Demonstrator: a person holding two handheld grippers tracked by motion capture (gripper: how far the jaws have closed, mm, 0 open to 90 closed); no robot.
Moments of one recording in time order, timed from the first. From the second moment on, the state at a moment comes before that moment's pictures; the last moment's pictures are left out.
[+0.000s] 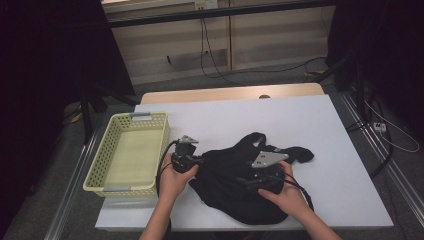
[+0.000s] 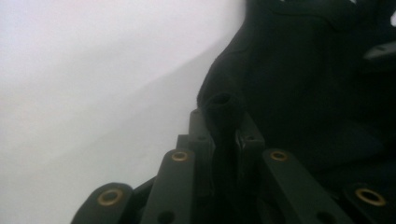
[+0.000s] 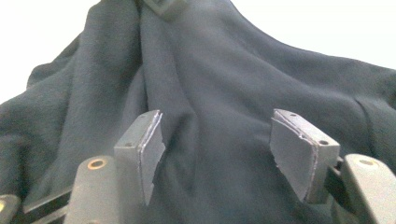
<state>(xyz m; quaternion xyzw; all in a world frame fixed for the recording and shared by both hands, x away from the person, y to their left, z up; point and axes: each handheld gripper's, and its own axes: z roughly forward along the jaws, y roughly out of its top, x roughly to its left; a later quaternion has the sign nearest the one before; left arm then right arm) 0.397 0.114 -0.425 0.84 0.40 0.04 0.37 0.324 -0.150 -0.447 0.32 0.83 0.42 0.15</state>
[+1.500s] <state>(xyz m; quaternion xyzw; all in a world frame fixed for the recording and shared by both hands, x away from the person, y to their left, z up) 0.402 0.127 -0.407 0.81 0.42 0.09 0.41 0.336 -0.084 -0.452 0.21 0.89 0.39 0.08</state>
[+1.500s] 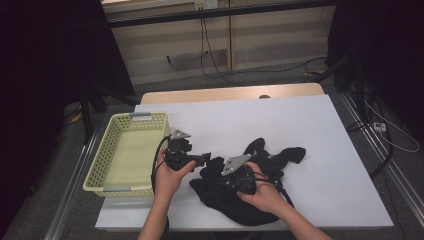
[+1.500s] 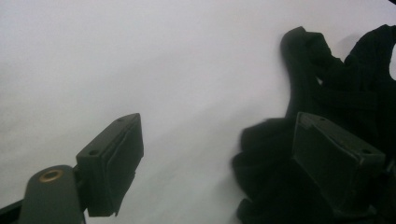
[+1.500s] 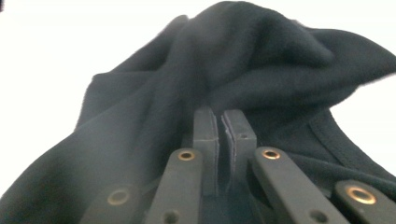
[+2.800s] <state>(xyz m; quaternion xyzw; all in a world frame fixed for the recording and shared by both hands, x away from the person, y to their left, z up) 0.457 -0.004 -0.453 0.87 0.30 0.04 0.38 0.329 -0.226 -0.430 0.40 0.80 0.42 0.14</state>
